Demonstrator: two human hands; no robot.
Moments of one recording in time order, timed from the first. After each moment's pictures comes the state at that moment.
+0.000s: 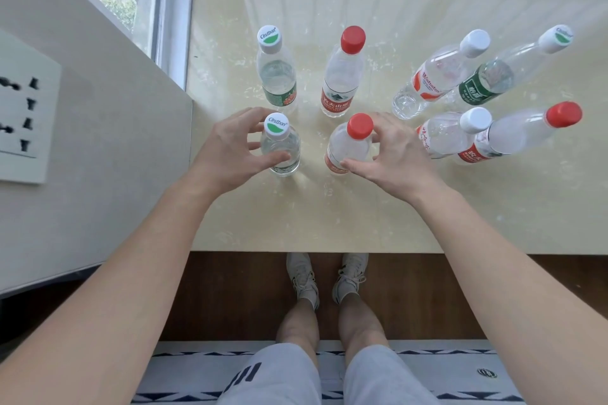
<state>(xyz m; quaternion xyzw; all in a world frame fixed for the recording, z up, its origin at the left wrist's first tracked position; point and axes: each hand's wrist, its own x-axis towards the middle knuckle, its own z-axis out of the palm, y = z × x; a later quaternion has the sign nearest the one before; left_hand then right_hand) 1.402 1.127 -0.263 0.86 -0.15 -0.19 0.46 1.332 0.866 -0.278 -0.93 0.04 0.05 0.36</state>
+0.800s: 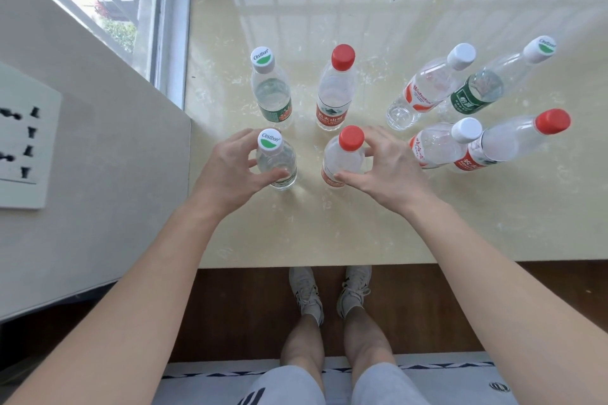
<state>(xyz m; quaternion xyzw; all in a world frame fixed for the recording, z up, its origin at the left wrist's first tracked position) 1.397 1.123 -0.267 0.86 -0.16 -0.17 0.45 1.331 0.871 -0.275 -0.92 0.06 0.05 0.37</state>
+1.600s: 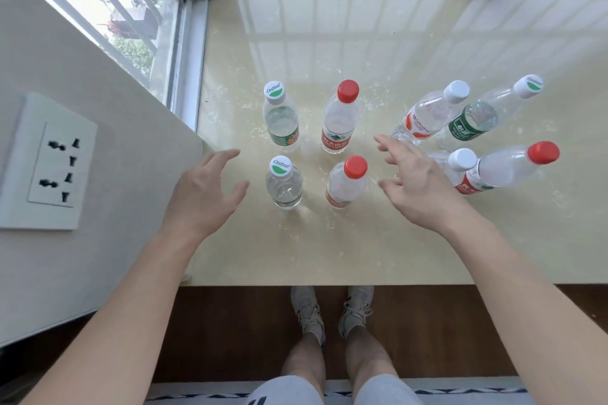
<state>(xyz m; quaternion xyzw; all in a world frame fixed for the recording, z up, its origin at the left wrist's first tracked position) 1.402 1.167 -0.245 0.96 -0.11 -0.10 0.25 1.333 0.841 -0.241 -0.93 0.08 0.13 0.33</state>
